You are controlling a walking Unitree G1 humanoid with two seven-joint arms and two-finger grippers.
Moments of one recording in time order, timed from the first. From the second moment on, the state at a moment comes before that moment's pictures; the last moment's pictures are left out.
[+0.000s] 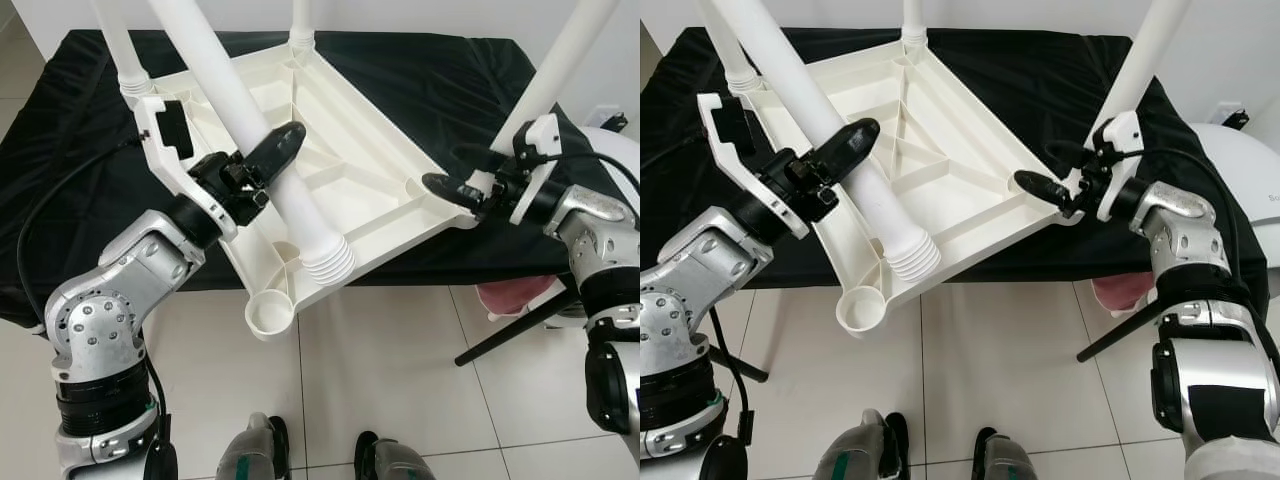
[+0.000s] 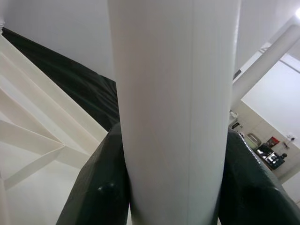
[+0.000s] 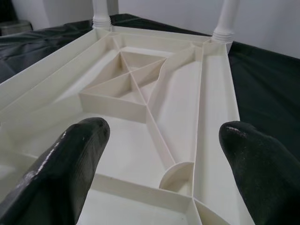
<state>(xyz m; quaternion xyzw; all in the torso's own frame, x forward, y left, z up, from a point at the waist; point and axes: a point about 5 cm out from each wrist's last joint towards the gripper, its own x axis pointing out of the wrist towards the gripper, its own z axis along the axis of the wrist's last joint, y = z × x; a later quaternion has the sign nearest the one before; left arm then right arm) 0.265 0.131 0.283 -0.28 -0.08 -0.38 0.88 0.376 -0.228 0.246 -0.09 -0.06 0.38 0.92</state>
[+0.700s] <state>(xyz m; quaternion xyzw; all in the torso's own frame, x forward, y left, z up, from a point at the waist) 0.264 0.128 0.285 -0.29 -0.08 -0.38 0.87 0.395 -0.255 0.261 -0.09 -0.10 0.15 0.98</state>
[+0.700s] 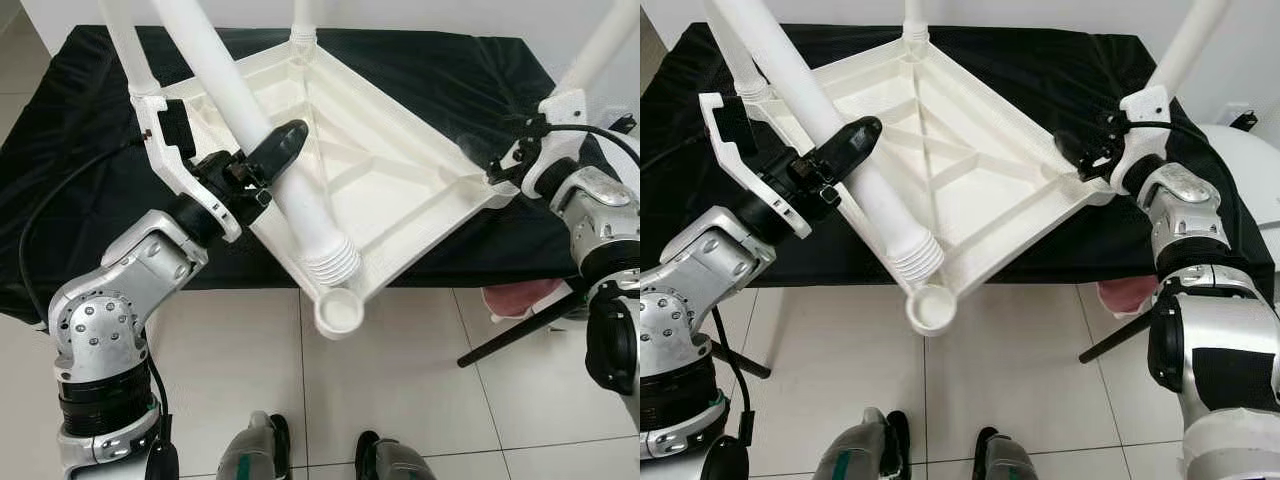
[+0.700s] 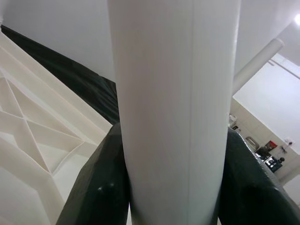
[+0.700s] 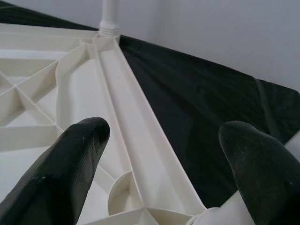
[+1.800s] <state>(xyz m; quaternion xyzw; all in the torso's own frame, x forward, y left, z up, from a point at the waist) 0.261 0.128 0.284 -0.30 -0.08 -0.39 0.87 0.357 -0.211 0.217 -0.02 -0.14 0.20 0.97</state>
